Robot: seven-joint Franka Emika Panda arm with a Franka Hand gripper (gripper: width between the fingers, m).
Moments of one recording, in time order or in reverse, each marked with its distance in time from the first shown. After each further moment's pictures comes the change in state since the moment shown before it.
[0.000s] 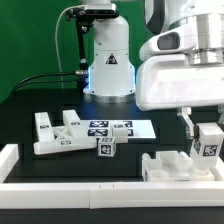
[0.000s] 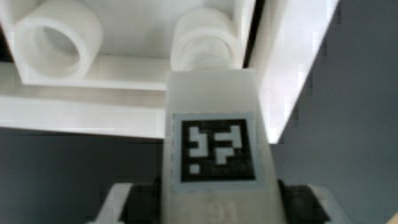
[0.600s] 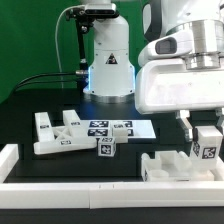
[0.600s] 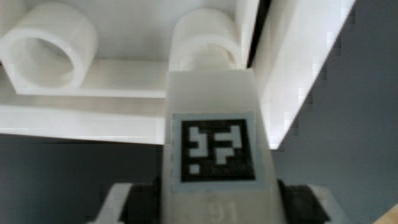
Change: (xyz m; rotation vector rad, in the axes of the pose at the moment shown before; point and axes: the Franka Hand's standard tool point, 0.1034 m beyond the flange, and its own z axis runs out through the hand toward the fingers) arm -0.008 -0.002 0.000 -0.004 0.093 -0.012
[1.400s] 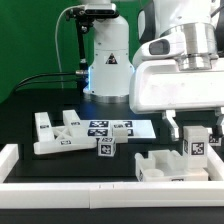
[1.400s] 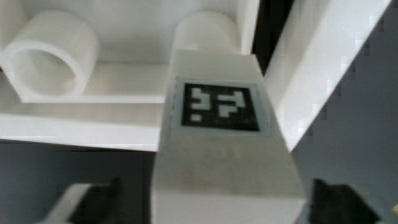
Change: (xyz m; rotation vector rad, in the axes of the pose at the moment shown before) arm -0.010 0.005 -0.001 -0.008 0.029 -0.015
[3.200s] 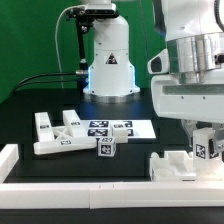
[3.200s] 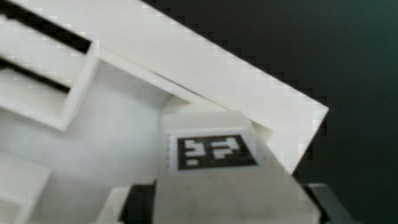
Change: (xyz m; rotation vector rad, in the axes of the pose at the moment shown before) arm 0.002 -0.010 0.017 -0.089 -0.312 1.285
